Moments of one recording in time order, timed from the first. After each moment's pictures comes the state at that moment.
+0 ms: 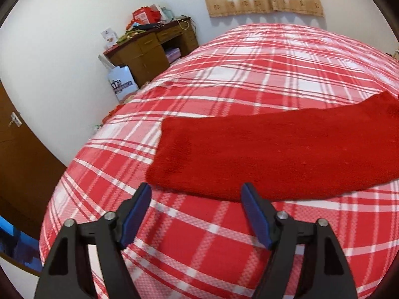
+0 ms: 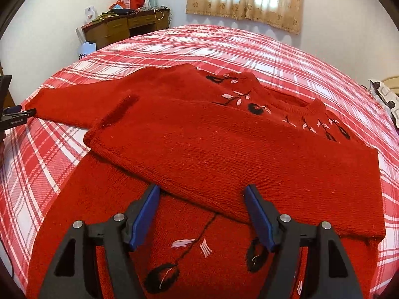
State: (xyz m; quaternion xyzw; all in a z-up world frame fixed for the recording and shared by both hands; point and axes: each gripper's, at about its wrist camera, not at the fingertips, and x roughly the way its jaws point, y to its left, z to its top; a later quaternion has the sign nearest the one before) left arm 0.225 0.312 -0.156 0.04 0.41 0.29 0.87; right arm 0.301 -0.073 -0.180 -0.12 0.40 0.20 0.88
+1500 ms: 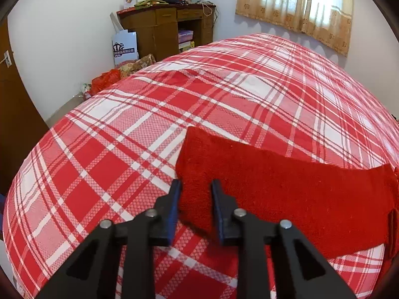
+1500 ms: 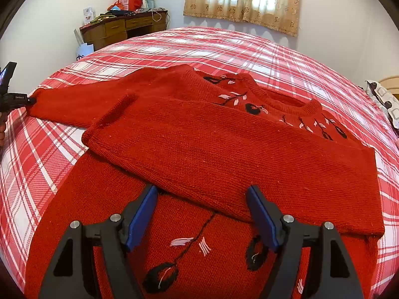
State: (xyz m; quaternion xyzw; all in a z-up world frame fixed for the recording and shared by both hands) left arm 0.242 0.386 -0.154 -0.14 0.41 0.26 0.86; right arm 0.298 -0.073 -0.180 -0.13 0.40 0.19 0.89
